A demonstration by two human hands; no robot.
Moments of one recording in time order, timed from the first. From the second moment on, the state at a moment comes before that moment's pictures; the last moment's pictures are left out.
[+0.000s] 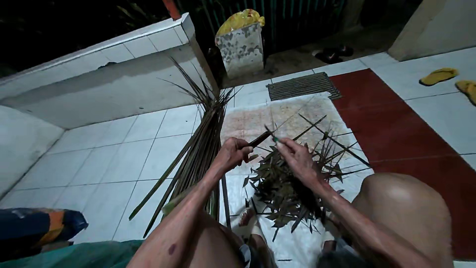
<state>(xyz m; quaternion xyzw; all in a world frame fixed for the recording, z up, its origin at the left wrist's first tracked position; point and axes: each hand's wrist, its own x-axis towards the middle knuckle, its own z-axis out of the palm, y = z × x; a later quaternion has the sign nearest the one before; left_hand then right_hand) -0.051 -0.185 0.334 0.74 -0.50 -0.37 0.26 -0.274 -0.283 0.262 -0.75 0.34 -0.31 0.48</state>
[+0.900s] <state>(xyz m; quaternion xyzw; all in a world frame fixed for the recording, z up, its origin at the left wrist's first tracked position) -0.081 -0.205 0.322 0.79 -0.58 -0.14 0.14 -0.267 -0.265 0.269 -0.76 0.41 -0.23 0.45</state>
